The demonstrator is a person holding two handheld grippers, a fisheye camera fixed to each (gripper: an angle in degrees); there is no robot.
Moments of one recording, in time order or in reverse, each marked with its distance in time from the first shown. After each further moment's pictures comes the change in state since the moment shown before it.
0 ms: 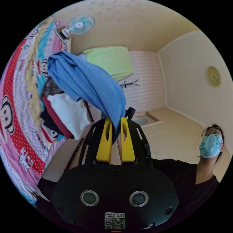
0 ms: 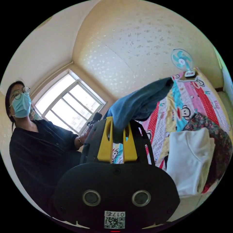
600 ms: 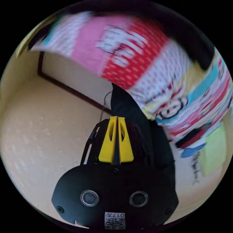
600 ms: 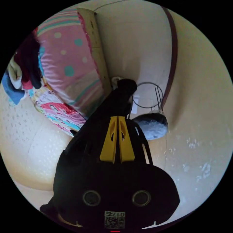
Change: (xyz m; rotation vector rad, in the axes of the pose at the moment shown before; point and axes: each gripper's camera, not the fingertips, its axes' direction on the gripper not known) left arm -0.153 0.415 -0.404 0.325 -0.704 -1.546; right arm 0.054 0.539 0.183 -0.294 0.243 1.813
